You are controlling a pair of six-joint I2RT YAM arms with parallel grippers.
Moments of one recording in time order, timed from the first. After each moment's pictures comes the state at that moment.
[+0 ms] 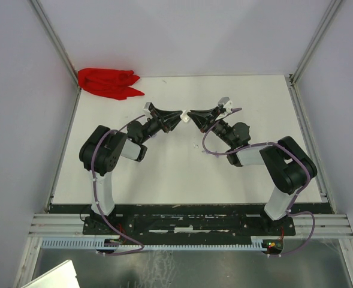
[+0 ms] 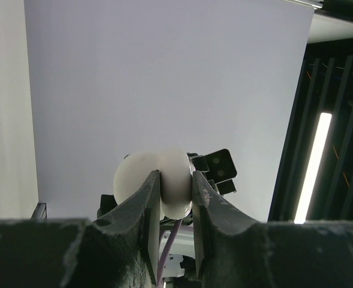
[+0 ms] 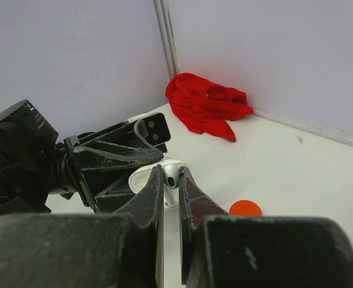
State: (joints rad) left arm -0.38 2.02 0.79 1.53 0.55 -1.96; right arm 0.48 1.76 0.69 1.41 -0.40 0.31
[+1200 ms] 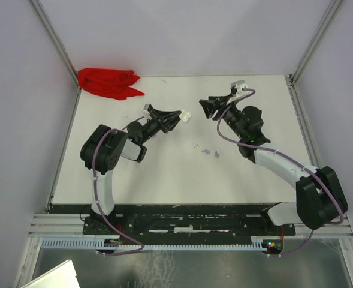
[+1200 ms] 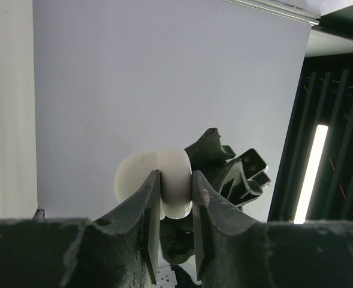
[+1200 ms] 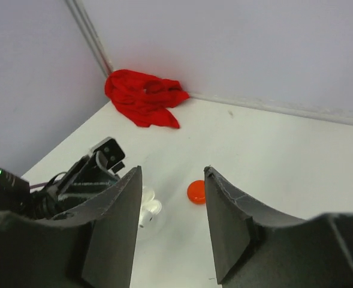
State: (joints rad) left arm -0.38 2.04 0.79 1.53 0.52 -1.97; right arm 0.45 1.41 0.75 0.87 -0.18 0.30
